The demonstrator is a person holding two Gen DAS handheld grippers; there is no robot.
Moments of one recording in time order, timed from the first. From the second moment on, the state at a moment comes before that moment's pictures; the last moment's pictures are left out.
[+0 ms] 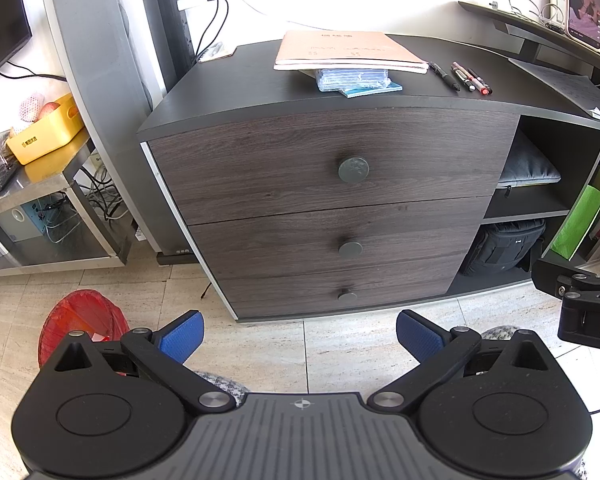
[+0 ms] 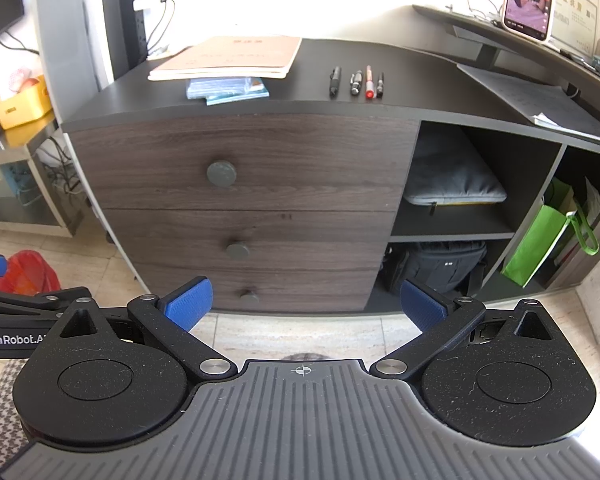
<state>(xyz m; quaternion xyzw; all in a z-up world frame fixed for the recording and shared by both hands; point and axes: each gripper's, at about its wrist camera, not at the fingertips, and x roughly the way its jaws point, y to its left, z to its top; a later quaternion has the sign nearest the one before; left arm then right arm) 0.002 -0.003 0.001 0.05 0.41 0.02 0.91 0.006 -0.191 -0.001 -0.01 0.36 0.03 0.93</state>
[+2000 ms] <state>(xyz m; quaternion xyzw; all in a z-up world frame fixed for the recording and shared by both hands) 0.141 0.003 -0.047 -0.02 0.47 -0.03 0.88 0.155 -0.257 -0.042 0.05 0.42 -0.05 0.91</state>
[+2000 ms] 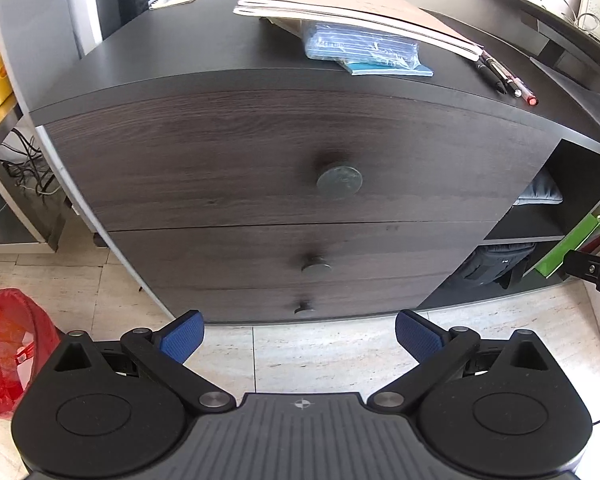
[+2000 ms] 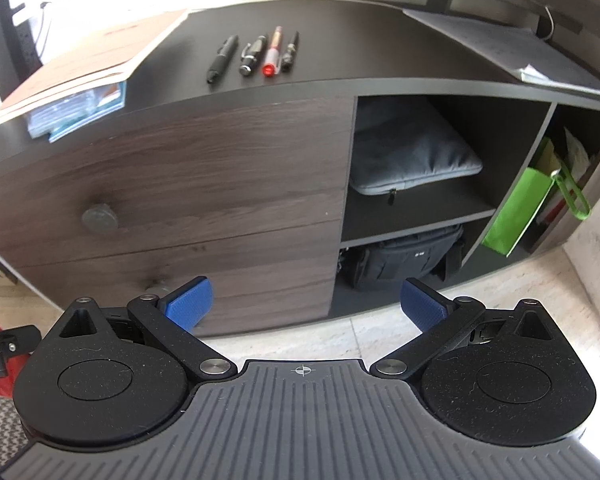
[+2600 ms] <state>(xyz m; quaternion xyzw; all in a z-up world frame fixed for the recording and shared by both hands) 0.185 -0.002 -0.041 -0.03 0.45 -0.02 0.89 0.200 -0.271 -0.044 0.05 0.42 -0.04 0.91</state>
